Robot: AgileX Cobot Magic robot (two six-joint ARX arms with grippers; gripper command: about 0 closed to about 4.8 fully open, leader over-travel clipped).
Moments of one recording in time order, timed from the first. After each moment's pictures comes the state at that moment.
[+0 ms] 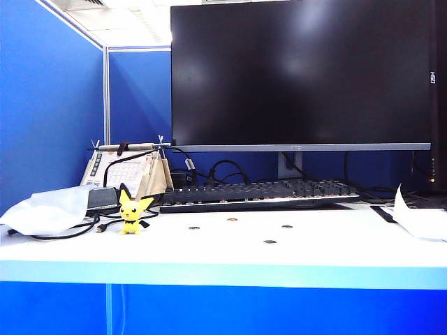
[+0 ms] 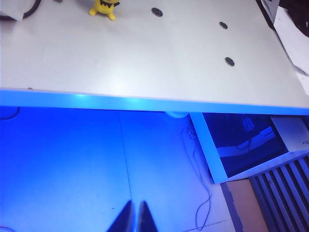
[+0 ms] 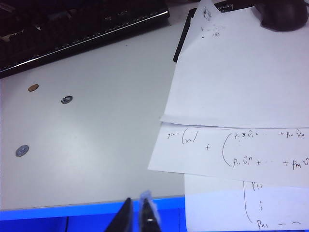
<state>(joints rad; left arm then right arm) -0.44 0.13 0.09 -0.40 0.13 -0.40 0.28 0.02 0.05 -0.32 0.20 0.34</state>
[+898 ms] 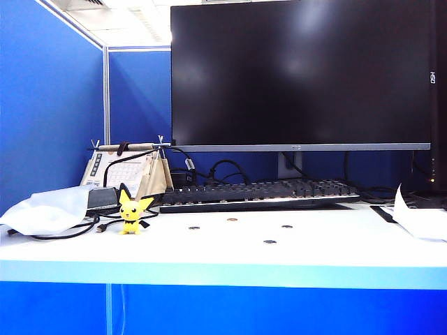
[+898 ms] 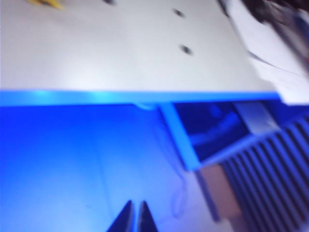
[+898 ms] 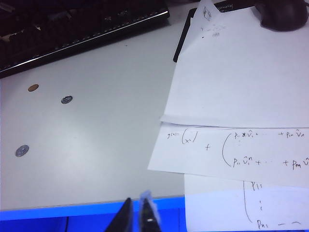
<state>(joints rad) -0.44 0.13 0.10 -0.39 0.25 -0.39 0.28 0.02 0.05 -0.32 0.20 0.34</state>
